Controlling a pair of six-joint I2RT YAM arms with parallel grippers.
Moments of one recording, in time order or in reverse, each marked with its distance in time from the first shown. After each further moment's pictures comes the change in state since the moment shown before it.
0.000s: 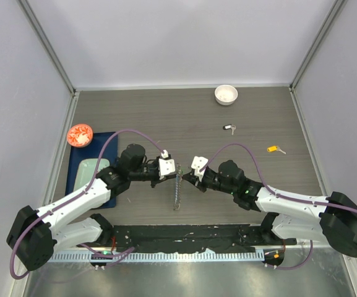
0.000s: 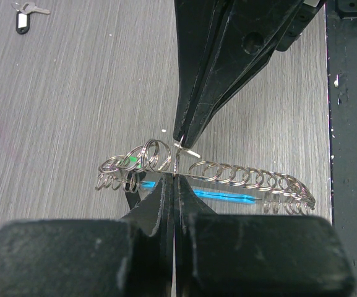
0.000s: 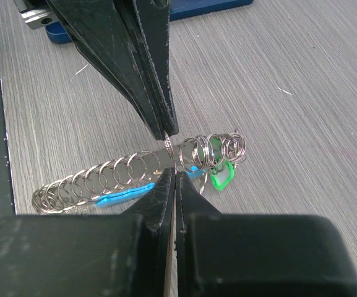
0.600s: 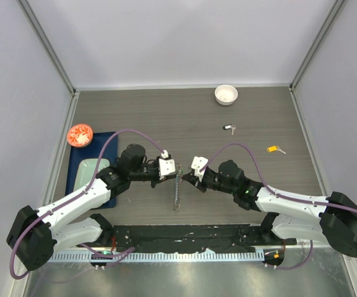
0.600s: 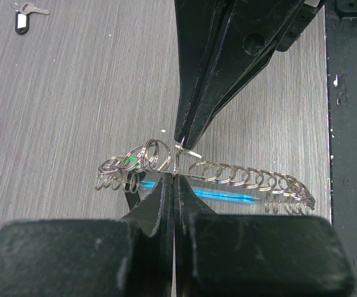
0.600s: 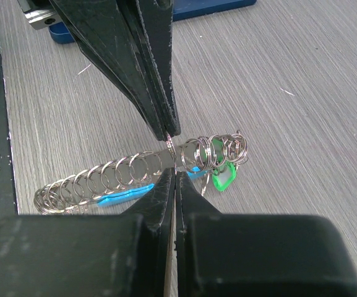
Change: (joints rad) left arm -0.002 0.000 0.000 0.000 0.000 0.000; right arm 0.000 0.000 0.000 0.000 -0.010 0.000
